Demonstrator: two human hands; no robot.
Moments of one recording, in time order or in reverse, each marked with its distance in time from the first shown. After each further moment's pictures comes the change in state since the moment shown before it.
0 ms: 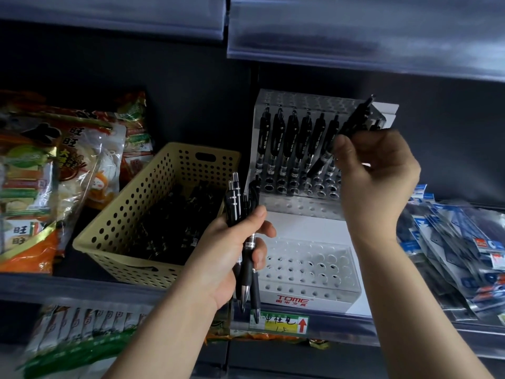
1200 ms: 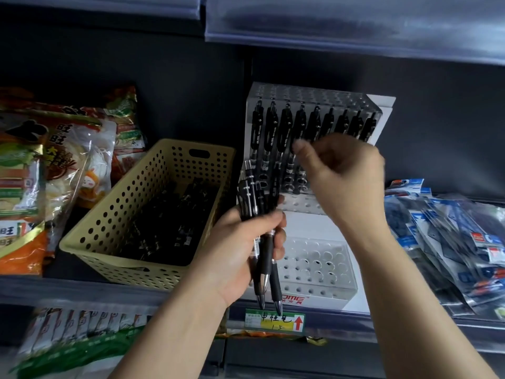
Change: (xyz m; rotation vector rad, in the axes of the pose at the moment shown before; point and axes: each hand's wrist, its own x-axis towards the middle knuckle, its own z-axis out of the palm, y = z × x) left_hand 0.004 -0.003 0.018 -0.102 -0.156 -0.001; right_hand -0.003 -0.015 0.003 -0.340 -0.363 0.033
